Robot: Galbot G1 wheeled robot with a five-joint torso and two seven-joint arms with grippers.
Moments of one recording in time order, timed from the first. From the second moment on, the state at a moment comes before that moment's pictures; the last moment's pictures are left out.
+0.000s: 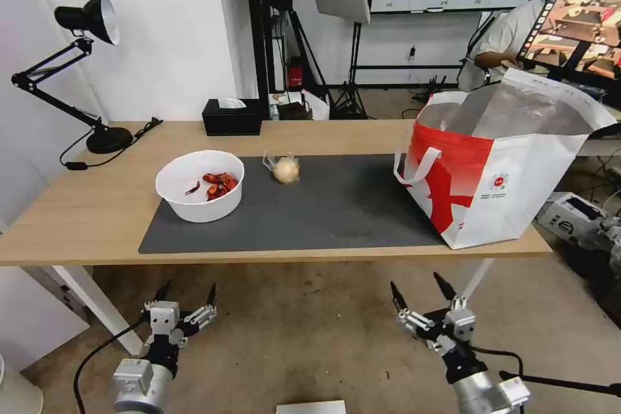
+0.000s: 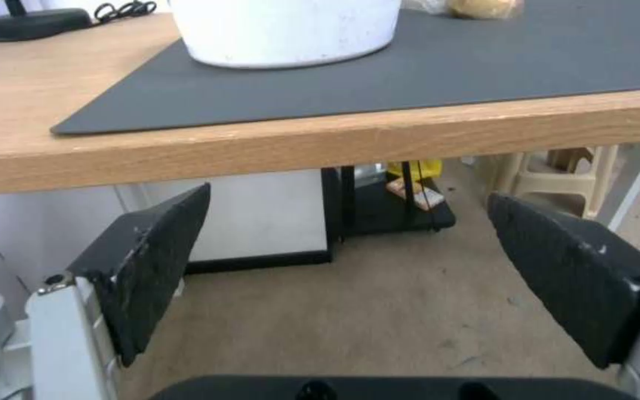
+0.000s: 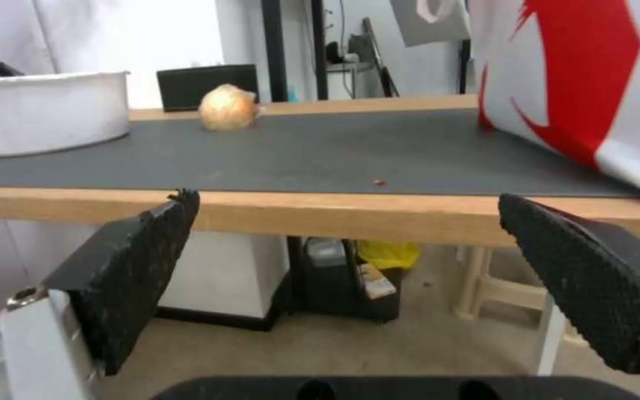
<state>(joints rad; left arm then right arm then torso) 1.77 -1.28 -0.61 -2.07 -0.20 -0.05 -0.04 -1.74 1.09 0.38 1.99 0.37 0.41 0.02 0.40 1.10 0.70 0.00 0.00</state>
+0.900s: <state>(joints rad) 1.77 -1.28 -0.62 -2.06 -0.20 -0.06 -0.04 -1.65 1.04 0.31 1.97 0.38 0.35 0.02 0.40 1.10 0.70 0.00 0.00</state>
